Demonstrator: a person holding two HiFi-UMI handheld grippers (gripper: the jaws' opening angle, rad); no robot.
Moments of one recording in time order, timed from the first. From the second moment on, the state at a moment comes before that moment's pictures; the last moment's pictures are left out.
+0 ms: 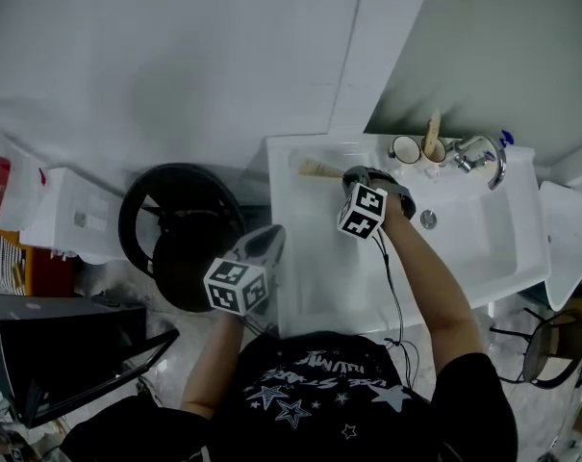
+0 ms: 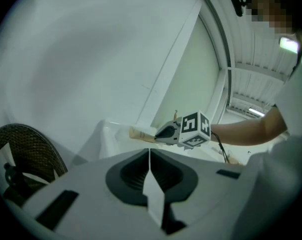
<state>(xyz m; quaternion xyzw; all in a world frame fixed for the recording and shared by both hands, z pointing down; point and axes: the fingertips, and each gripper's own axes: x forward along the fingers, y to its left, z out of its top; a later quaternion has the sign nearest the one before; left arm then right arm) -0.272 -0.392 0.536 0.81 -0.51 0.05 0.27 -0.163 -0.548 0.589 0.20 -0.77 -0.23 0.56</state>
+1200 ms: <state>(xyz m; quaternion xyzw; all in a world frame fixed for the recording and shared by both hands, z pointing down) -0.291 -0.409 0.558 0.80 -0.52 0.05 0.30 -0.190 -0.591 0.626 0.10 -0.73 -0.33 0.59</state>
